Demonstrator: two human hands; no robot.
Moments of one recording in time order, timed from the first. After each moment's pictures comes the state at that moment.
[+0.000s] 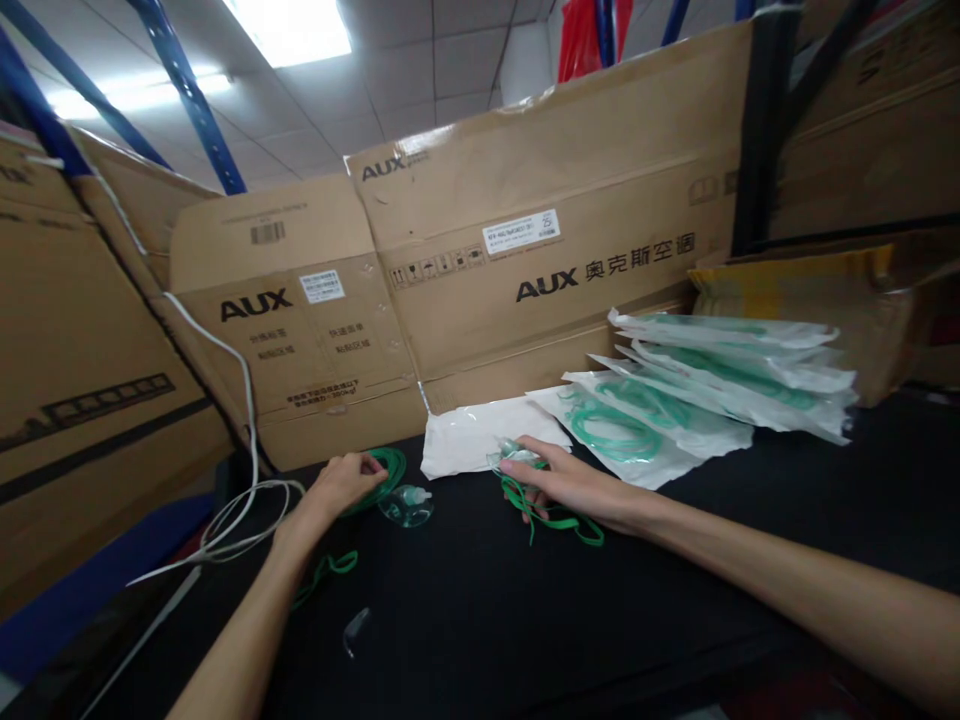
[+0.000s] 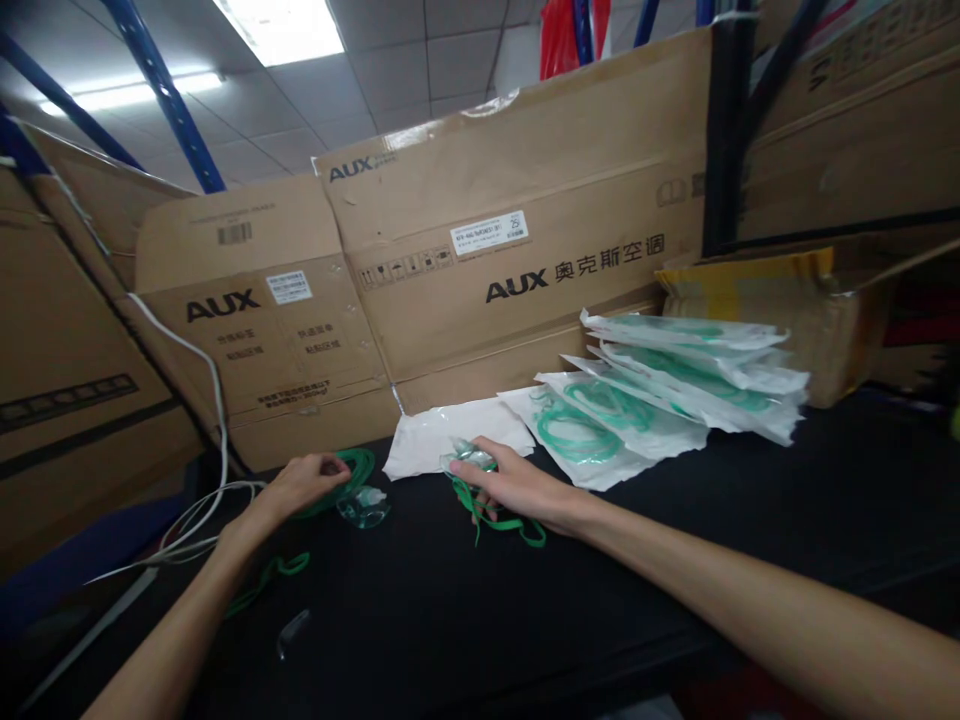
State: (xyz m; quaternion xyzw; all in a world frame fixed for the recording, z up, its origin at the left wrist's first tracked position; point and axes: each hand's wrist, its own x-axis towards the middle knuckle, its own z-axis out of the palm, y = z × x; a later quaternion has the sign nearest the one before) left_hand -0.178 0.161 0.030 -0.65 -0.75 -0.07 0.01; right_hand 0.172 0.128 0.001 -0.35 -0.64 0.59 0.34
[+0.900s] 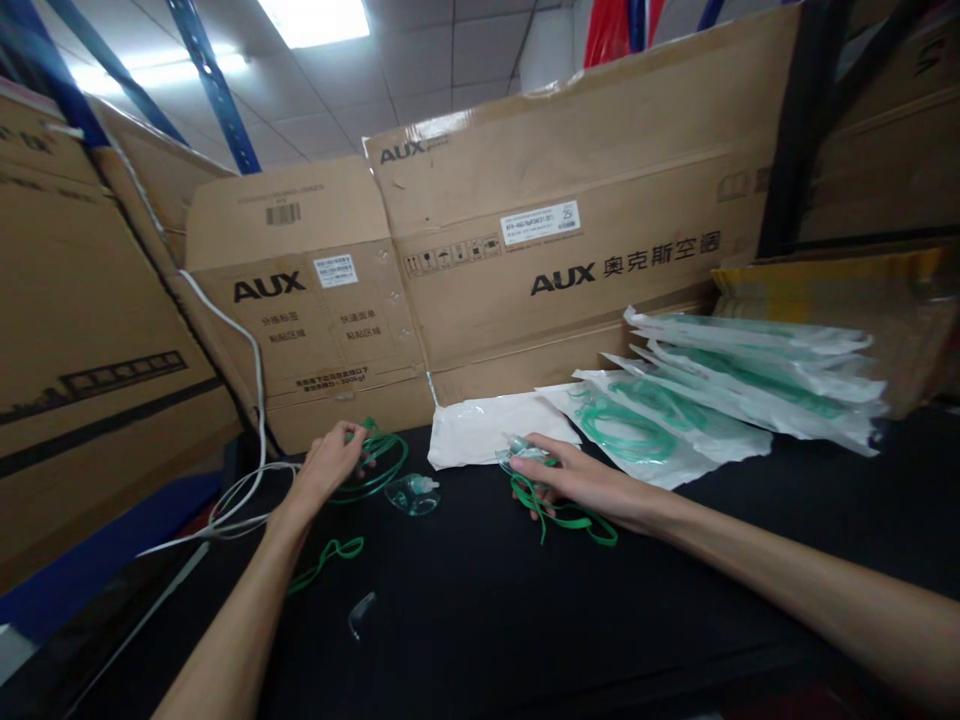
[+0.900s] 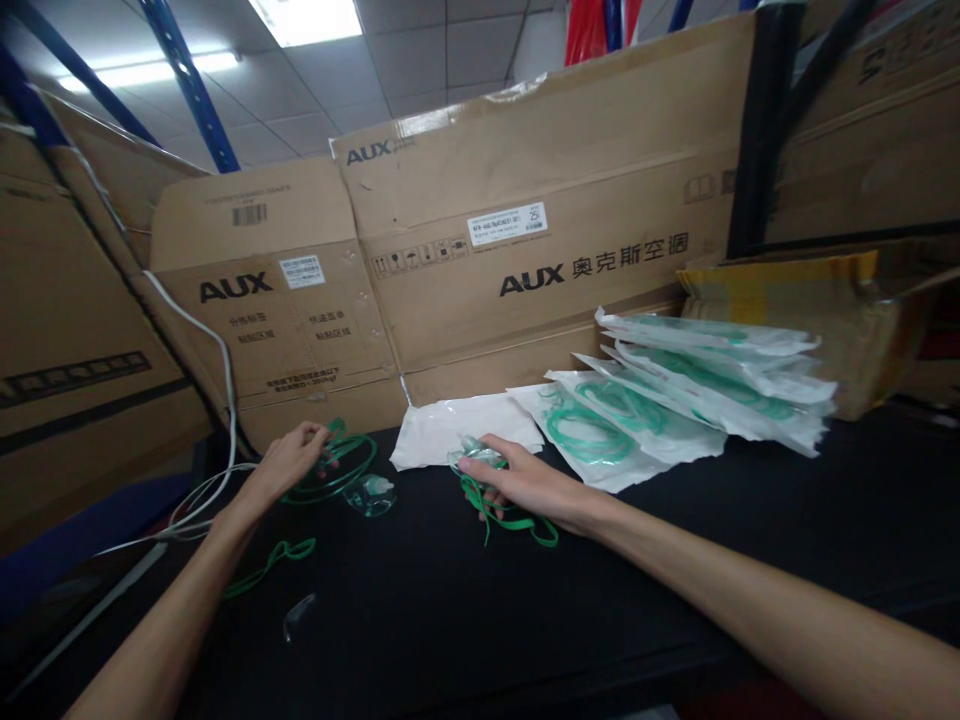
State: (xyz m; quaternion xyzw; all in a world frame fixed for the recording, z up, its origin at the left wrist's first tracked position) left_hand -0.186 0.149 0.045 -0.59 -0.78 -0.22 -0.02; right_hand 0.173 0.126 0.005 -0.32 -0.67 0.59 0.32
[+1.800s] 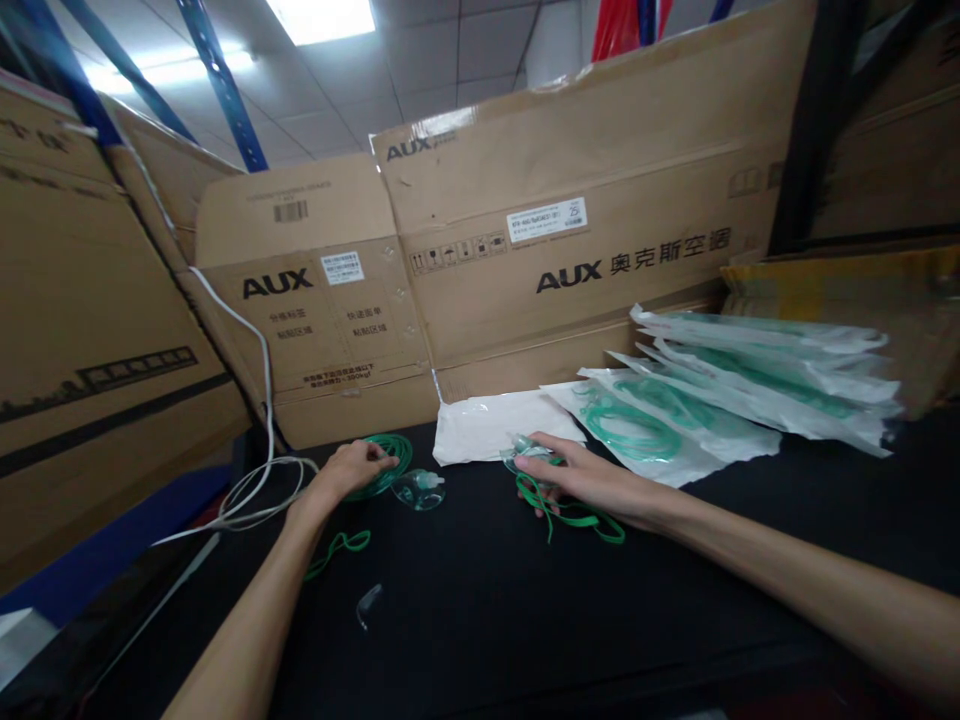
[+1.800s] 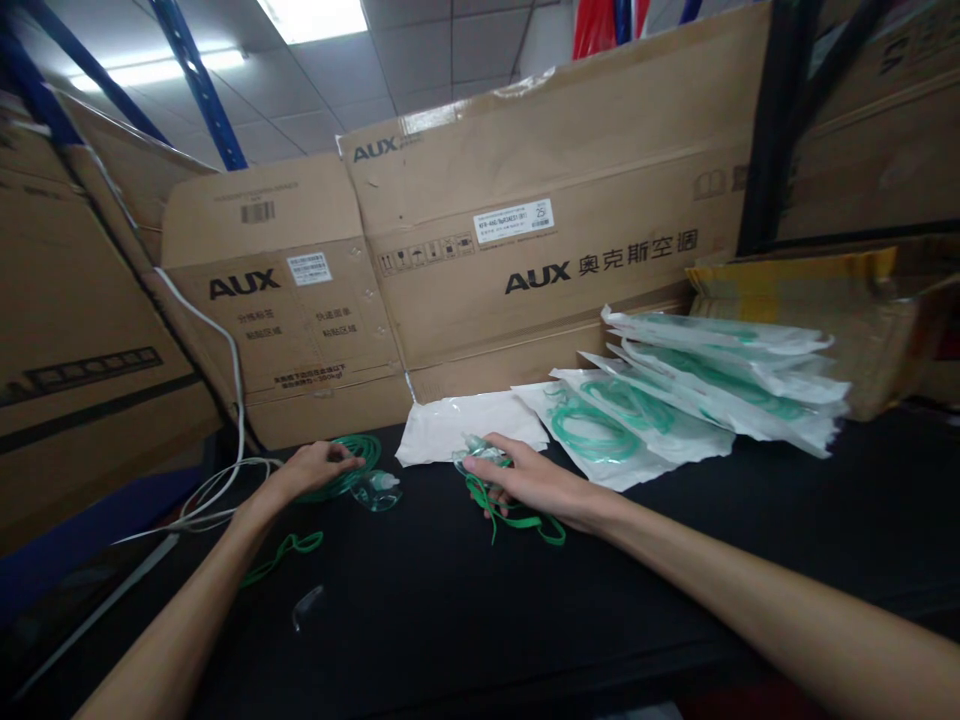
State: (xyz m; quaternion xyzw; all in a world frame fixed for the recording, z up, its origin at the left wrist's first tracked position) left_hand -0.191 0.157 0.024 -0.62 -0.77 -0.17 -0.06; right_hand 0.173 0.123 0.007 -0.32 -0.67 0.58 0.31
